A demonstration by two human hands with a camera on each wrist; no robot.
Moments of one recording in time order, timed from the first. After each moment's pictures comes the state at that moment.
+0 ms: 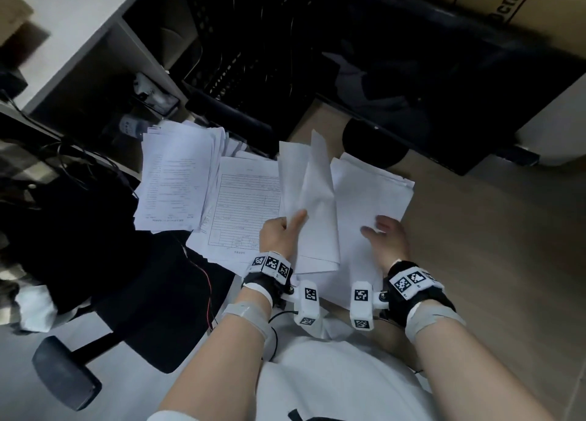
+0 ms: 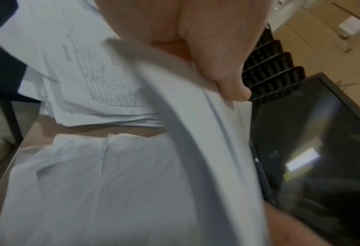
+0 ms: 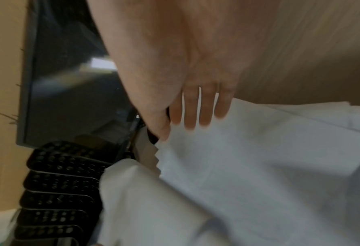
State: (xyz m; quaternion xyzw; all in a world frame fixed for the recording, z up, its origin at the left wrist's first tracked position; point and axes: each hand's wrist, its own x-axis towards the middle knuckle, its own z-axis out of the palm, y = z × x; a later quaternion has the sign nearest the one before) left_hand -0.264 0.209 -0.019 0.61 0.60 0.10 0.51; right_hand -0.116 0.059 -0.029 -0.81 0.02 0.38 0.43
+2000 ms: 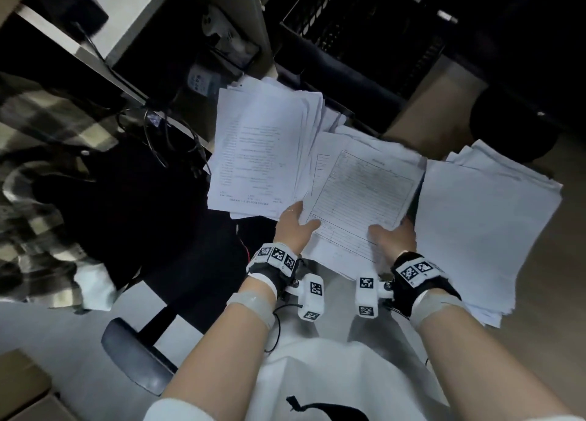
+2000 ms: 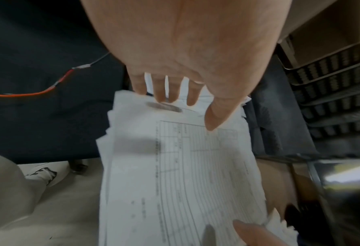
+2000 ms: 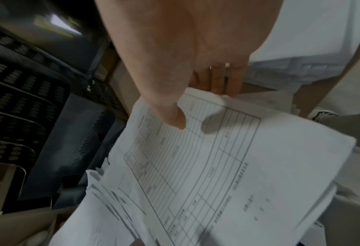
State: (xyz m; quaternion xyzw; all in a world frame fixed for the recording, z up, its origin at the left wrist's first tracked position) left_hand -0.428 0.407 -0.090 0.56 0.57 -0.04 0.60; right_hand -0.275 0.258 -0.094 -0.86 0.10 0.40 0.29
